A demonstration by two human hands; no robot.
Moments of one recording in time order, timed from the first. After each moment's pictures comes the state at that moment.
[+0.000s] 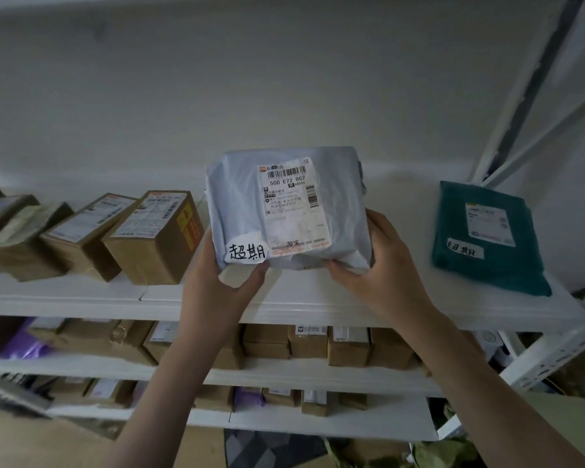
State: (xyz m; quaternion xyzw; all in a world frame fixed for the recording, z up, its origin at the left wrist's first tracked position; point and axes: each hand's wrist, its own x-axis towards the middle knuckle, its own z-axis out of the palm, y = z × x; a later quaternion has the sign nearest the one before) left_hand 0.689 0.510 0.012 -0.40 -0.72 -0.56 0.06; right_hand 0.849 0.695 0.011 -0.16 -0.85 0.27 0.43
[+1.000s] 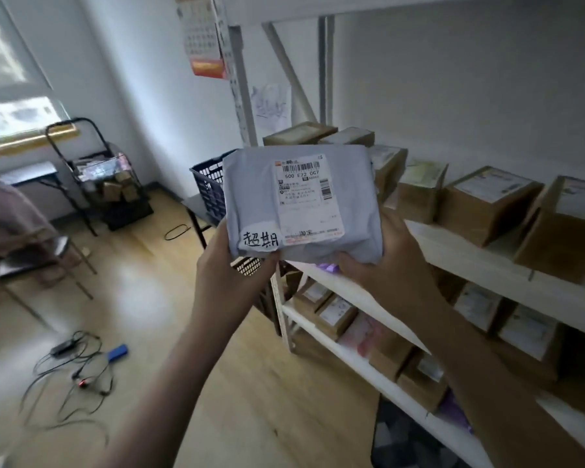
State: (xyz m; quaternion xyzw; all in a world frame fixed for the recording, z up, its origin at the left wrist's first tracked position) left_hand 0.543 0.005 0.024 -0.17 -0.80 -0.52 0.27; right_hand 0.551 0.243 0.016 0.09 -0.85 0.43 0.29
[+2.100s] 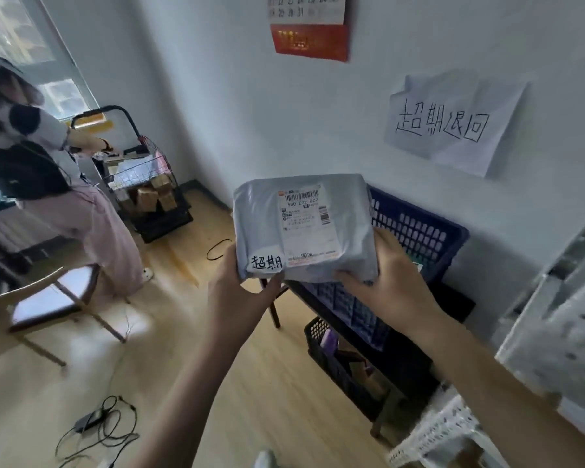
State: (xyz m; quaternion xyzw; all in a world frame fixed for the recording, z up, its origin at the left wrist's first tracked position) left_hand -0.126 -0.340 -0.053 -0.07 -0.83 -0.50 0.23; right_hand -0.124 -0.095 -0.038 0.12 -0.88 0.44 0.16
